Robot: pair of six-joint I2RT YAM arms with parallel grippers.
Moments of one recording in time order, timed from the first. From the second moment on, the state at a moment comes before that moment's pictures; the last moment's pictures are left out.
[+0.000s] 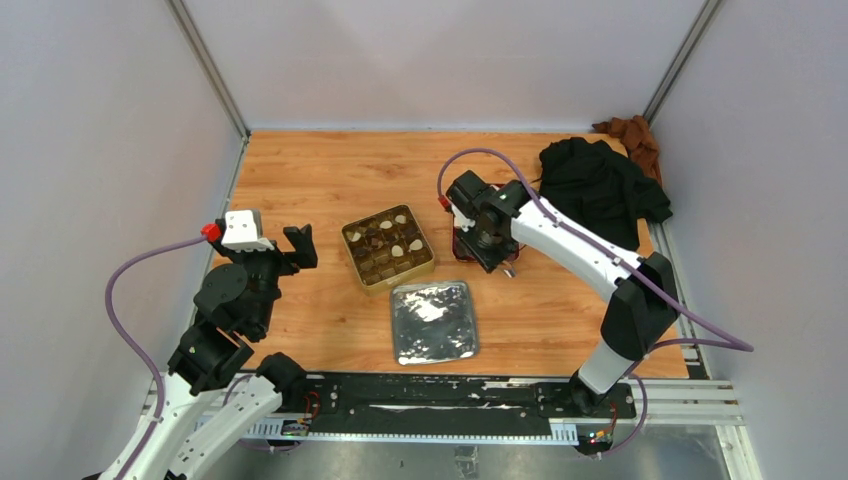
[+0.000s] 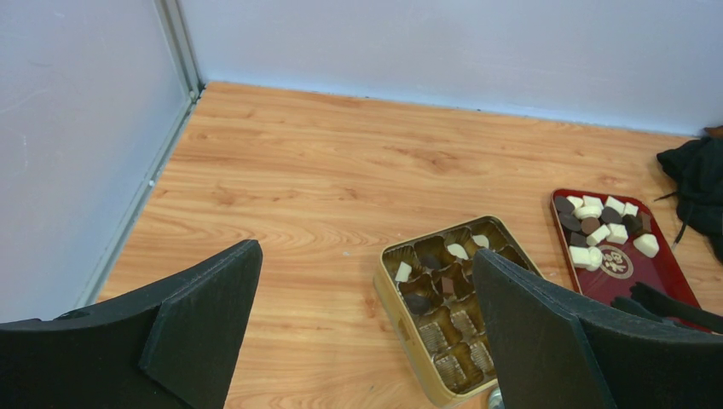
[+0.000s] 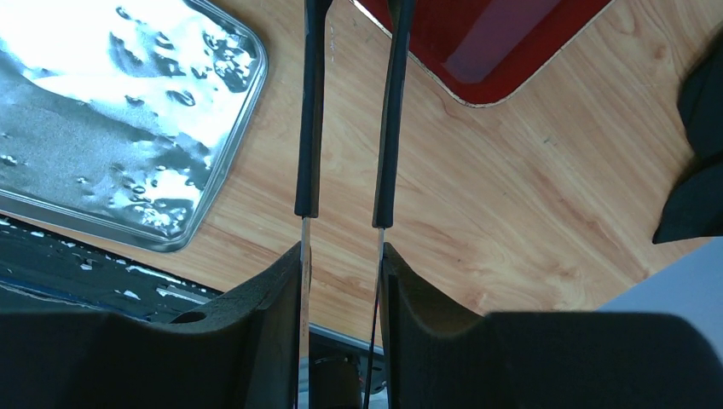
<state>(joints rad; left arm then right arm) -0.58 0.41 0.78 -0.39 -0.61 -0.12 0.74 1.63 1.48 -1.16 0.16 0.00</state>
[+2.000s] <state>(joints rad) -0.58 0.41 0.78 -0.39 -0.61 -0.12 0.63 1.70 1.44 -1.08 0.10 0.01</state>
